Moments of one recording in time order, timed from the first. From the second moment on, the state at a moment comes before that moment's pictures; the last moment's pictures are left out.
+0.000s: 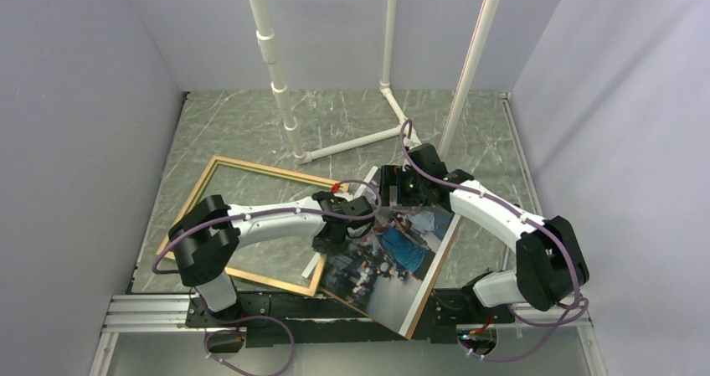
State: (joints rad) left arm -1.07 1.67 1.12 -0.91 -0.28 -0.88; right arm 0.51 1.37 0.86 -0.39 -0.14 0.46
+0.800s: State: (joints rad) left arm -1.09 1.28 0.80 -0.68 -0.21 -0.98; right arm 0.55 1.52 0.98 -0.38 -0.23 0.33
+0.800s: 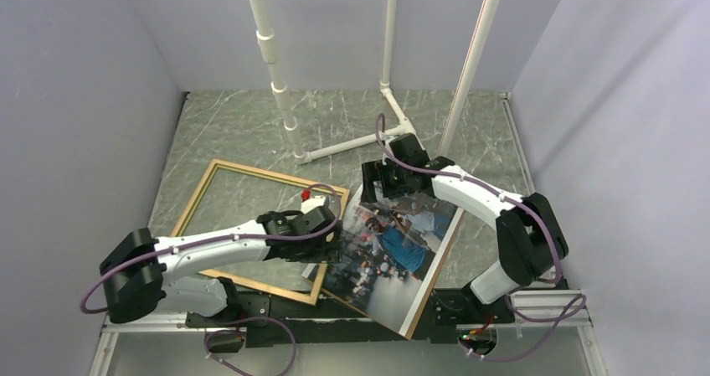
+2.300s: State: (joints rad) left arm -0.90 1.01 0.74 -0.58 -0.17 -0.96; right arm 0.66 1.77 1.33 -0.38 -0.08 0.18
